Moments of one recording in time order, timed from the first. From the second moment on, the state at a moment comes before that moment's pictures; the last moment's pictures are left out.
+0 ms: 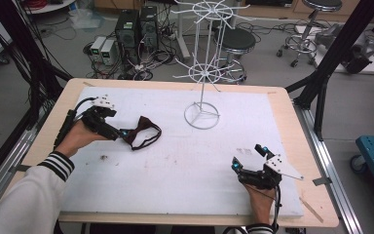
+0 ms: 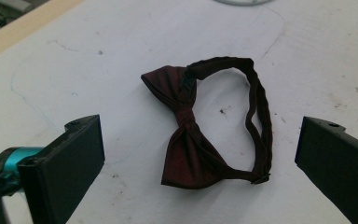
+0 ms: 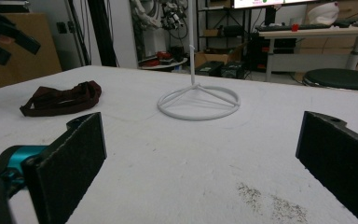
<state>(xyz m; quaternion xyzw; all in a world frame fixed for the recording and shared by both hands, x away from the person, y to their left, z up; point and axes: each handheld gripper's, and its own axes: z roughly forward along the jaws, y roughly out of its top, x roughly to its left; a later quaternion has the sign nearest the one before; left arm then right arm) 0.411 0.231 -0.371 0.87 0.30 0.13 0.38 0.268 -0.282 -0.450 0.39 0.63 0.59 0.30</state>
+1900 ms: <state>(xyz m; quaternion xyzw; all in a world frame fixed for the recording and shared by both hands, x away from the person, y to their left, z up) 0.430 0.201 -0.415 0.89 0.36 0.10 0.26 0.269 -0.283 -0.451 0.39 0.63 0.60 0.30</state>
